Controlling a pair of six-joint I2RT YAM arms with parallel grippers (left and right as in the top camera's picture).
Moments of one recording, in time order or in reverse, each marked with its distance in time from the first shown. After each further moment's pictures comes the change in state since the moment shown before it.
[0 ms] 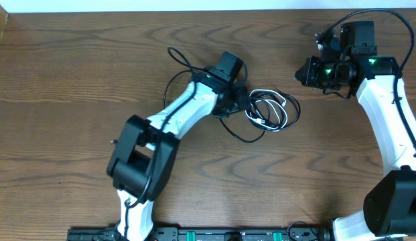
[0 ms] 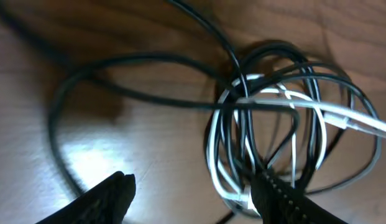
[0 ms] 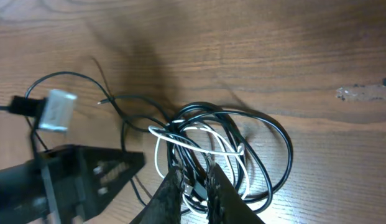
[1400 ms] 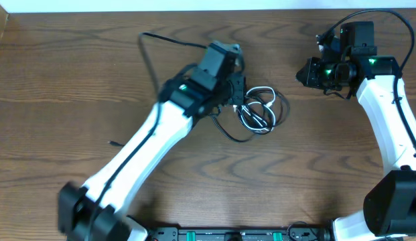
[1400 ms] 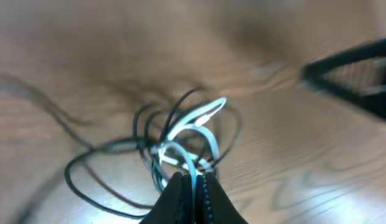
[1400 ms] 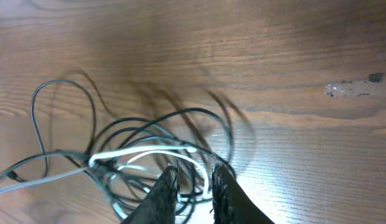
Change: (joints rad) left arm -0.034 -0.438 0.002 -0.092 -0.121 0.271; right arm 0.000 0.000 0.000 -0.010 0.022 -0.010
